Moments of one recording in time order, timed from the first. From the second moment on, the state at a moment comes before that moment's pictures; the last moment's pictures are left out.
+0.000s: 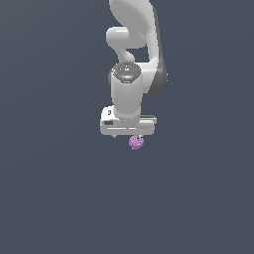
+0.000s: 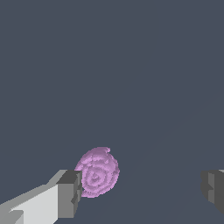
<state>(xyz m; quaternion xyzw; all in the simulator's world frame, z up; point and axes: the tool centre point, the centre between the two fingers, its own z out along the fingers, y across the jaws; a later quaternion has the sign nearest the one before) 0.002 0.001 0.162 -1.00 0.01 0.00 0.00</state>
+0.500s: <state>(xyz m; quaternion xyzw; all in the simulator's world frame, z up) 0.003 -0.007 0.162 -1.00 0.03 0.01 0.01</state>
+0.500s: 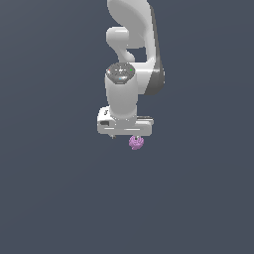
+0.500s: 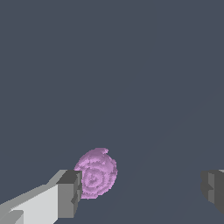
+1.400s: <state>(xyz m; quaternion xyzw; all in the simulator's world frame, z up) -0.010 0.006 0.141 -1.00 -0.04 0.01 0.01</state>
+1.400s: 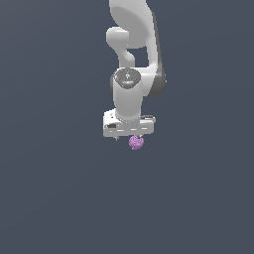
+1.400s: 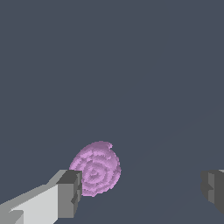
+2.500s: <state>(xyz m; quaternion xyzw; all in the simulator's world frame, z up) -0.052 0.048 0.091 -0.97 -0.26 0.00 0.00</state>
